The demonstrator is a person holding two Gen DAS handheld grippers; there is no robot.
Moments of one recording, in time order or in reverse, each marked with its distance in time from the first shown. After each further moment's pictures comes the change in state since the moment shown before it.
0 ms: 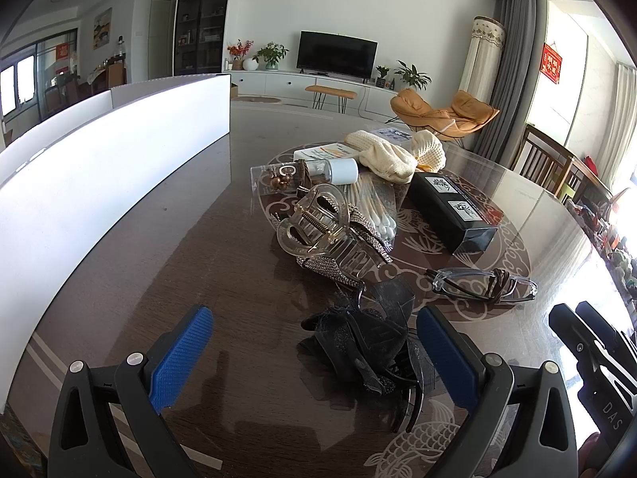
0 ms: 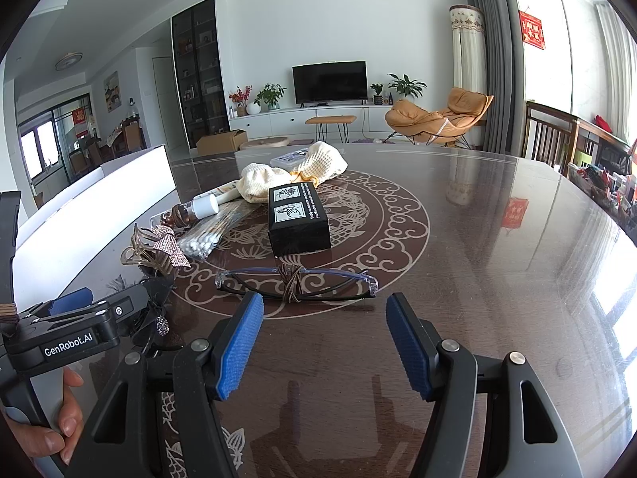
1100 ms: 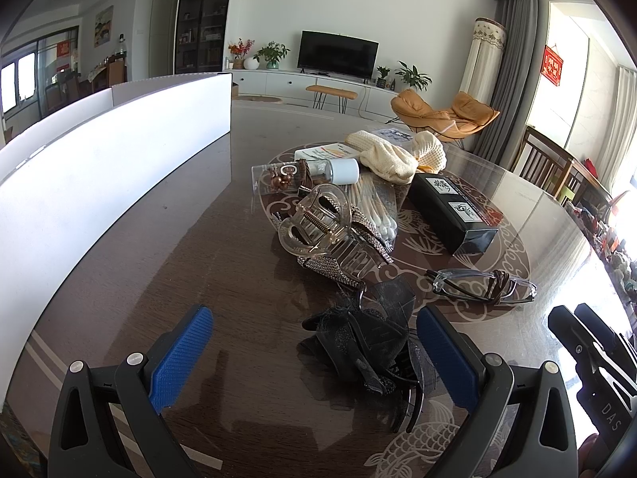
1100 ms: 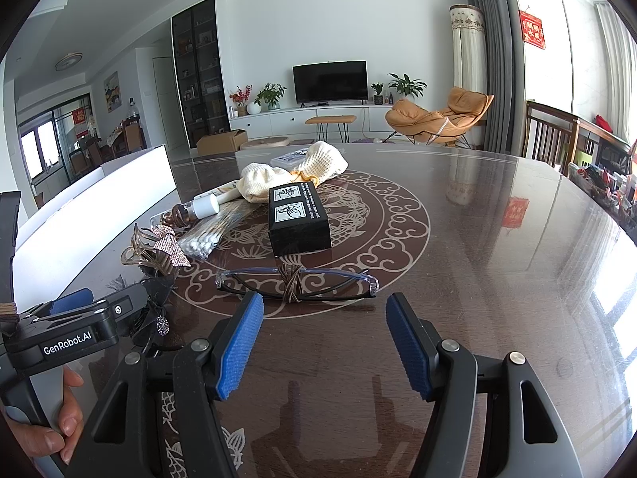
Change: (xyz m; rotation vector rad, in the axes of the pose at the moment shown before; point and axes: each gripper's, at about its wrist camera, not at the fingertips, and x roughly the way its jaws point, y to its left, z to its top) left arm 0.000 0.006 0.000 -0.005 0.000 -0.003; right arm 0.000 0.000 0.000 0.001 0.001 0.000
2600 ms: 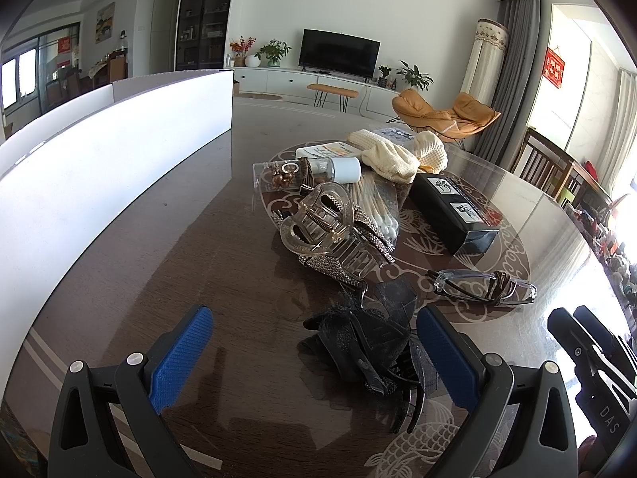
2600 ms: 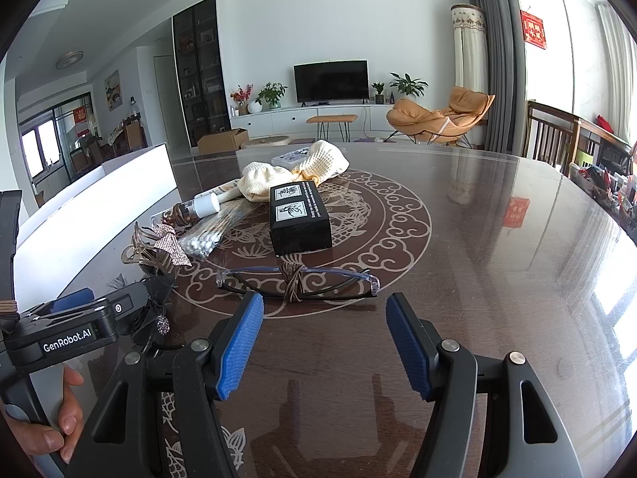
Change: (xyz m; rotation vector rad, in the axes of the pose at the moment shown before) left arm 0.002 0.003 -0.001 -0.013 0.004 -0.005; right arm 0.001 0.000 0.000 0.003 0.000 0.000
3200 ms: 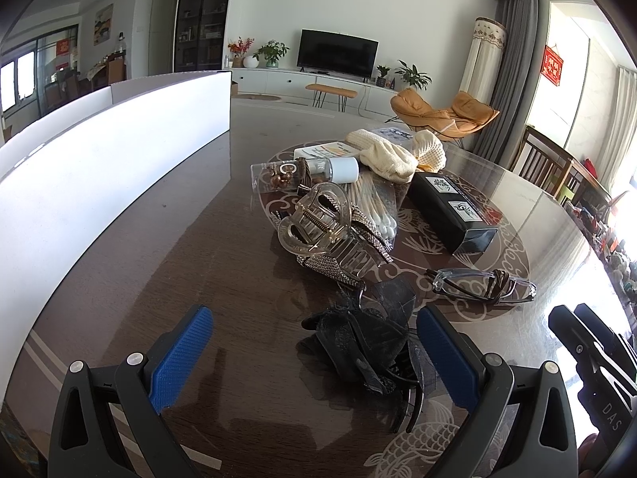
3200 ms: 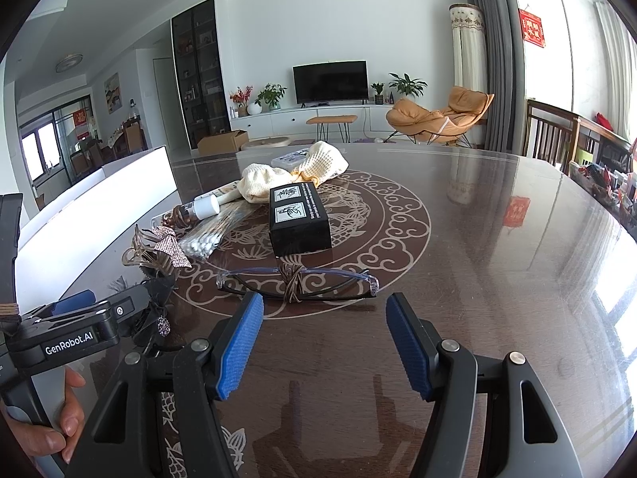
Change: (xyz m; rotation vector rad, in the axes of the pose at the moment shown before) left arm -0.002 -0.001 0.000 0.004 -0.002 -0.003; right arm 0.000 -0.001 0.000 0.007 0.000 0.005
